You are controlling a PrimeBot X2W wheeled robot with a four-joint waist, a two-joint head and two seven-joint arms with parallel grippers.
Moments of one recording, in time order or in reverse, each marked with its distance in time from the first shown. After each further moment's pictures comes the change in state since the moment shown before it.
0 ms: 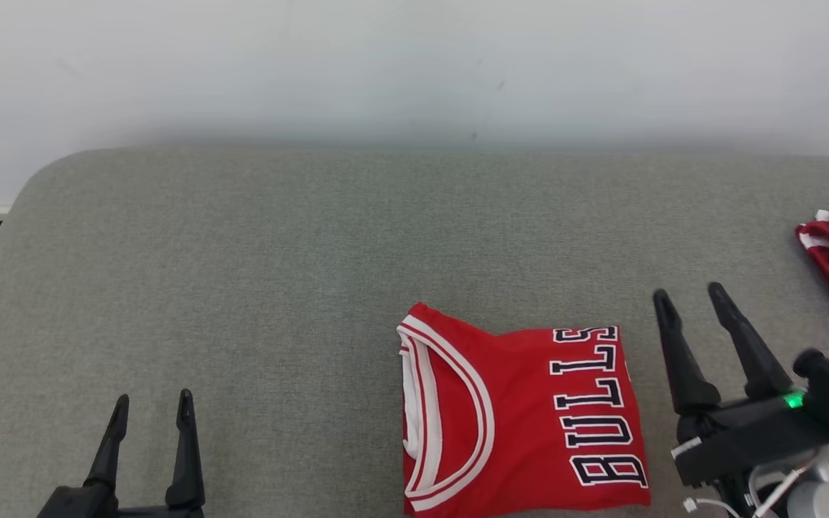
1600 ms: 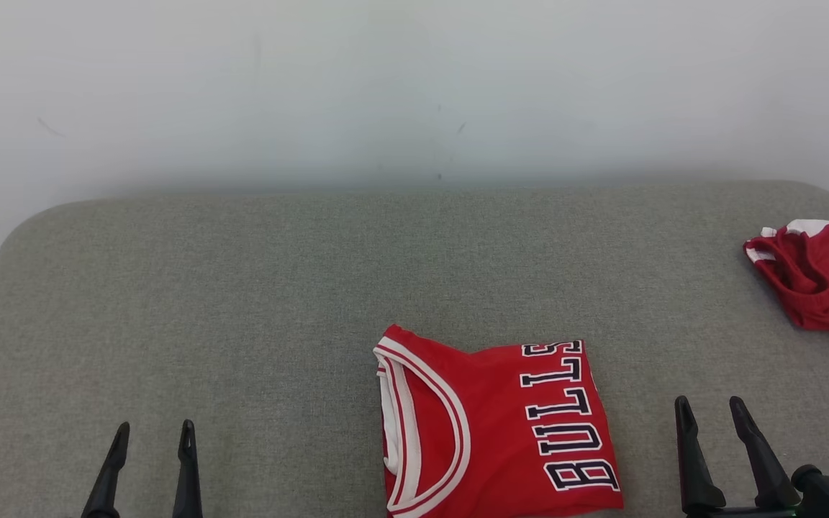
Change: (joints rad) left arm 0.087 0.020 -0.008 -0.060 0.042 0.000 0.000; right arm 0.219 0.114 -0.098 0.092 -0.124 0.000 -0.160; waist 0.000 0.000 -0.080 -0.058
